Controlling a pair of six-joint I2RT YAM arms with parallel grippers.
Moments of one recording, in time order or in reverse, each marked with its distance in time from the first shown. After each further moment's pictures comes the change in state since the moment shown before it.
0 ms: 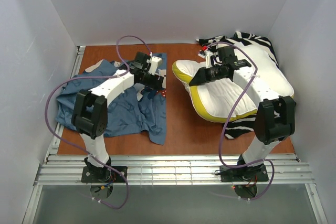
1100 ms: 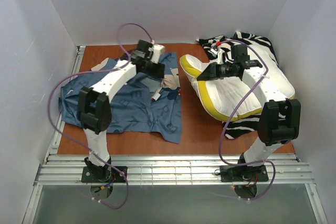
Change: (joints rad) left arm -0.064 0.219 0.276 -0.120 0.065 -0.044; right arm -0.131 -0.033 -0.026 0.042 -0.107 0.075
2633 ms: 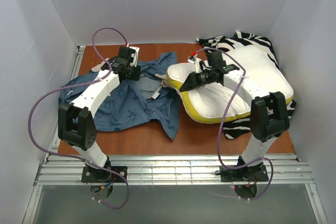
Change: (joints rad) left arm 0.129 -0.334 -0.300 0.018 -0.427 -0.063; right arm 0.211 0.071 -0.037 0.098 0.033 0.043
